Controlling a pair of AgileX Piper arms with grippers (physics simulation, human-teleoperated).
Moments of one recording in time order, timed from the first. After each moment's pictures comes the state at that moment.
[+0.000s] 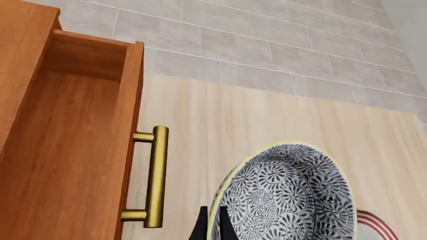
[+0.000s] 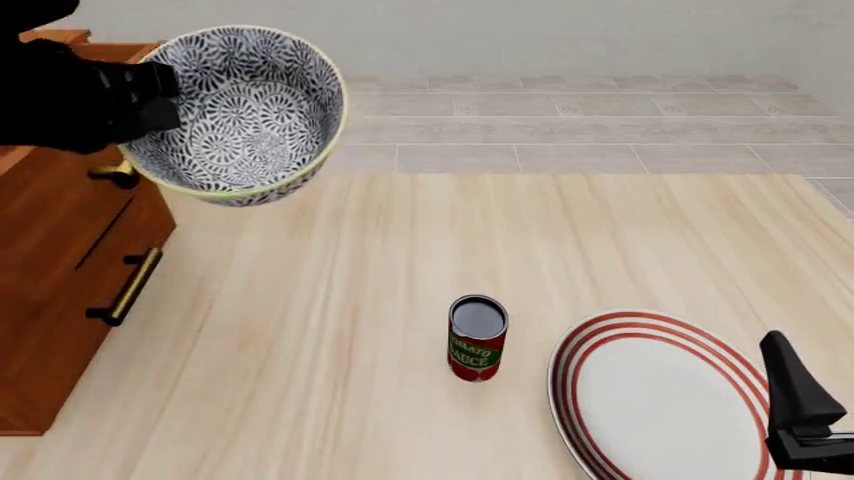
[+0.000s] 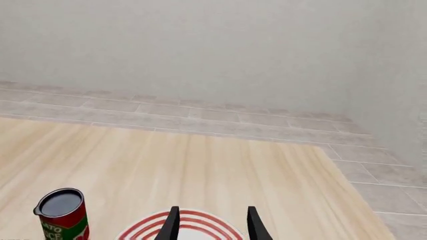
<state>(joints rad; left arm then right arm) -0.21 1.14 -1.16 0.68 -0.35 -0.01 0.00 0.00 0.01 -0.11</state>
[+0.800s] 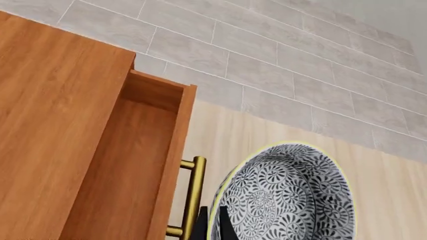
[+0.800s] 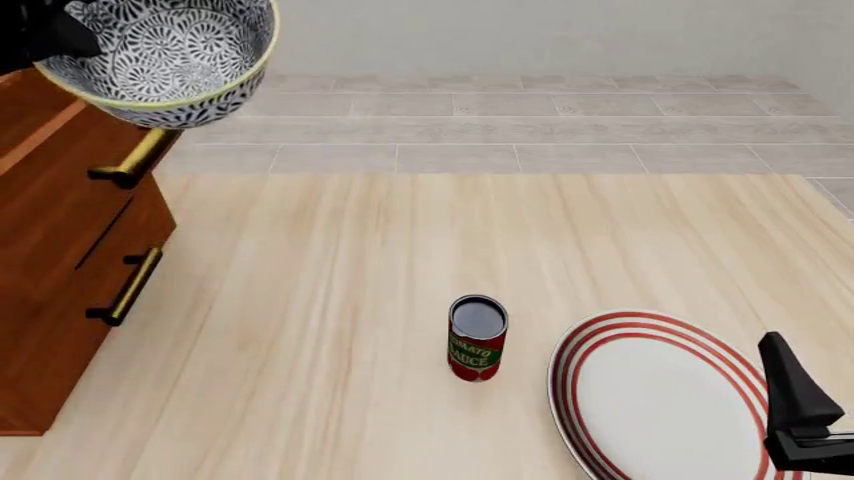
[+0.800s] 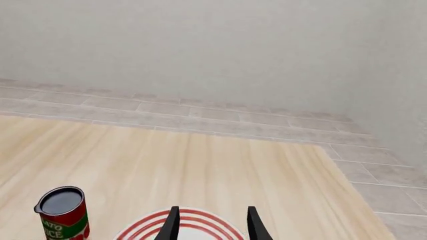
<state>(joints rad) -0.05 1.22 -1.42 0.84 -0.35 -0.01 0.00 0.00 0.01 -0.12</state>
